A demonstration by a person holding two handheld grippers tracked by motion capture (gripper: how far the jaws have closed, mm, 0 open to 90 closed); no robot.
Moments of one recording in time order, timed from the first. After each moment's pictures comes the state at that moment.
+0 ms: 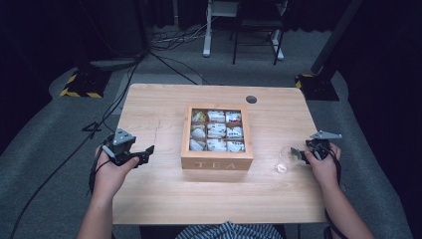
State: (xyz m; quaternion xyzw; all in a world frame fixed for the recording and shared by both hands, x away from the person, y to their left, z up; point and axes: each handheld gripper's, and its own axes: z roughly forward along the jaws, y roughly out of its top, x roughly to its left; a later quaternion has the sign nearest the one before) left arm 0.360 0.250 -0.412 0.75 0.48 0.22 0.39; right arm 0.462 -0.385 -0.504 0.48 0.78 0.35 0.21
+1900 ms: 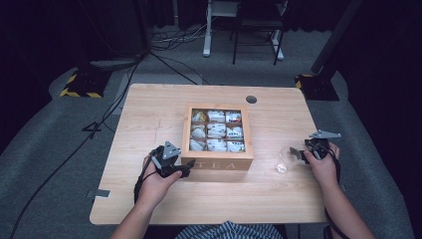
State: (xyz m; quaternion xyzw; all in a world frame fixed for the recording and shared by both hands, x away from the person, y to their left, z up) left arm 0.359 0.143 -0.457 0.80 0.41 0.18 0.41; right arm 0.465 -0.383 -0.504 0.47 0.79 0.35 0.21
